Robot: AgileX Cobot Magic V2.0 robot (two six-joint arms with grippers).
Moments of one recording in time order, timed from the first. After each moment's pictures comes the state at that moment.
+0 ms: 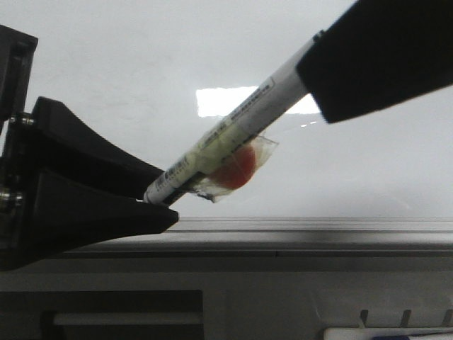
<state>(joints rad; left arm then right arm) -0.95 1.13 -0.34 0.36 -0.32 0.34 0.84 0.88 -0.70 0.34 0.52 -0.40</state>
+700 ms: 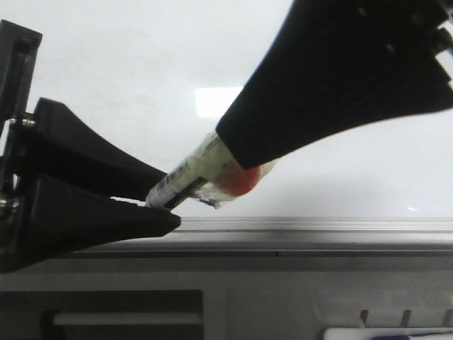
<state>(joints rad) -0.95 1.13 -0.34 0.40 -0.32 0.34 0.89 1.06 -0.76 0.34 0.48 -0.43</state>
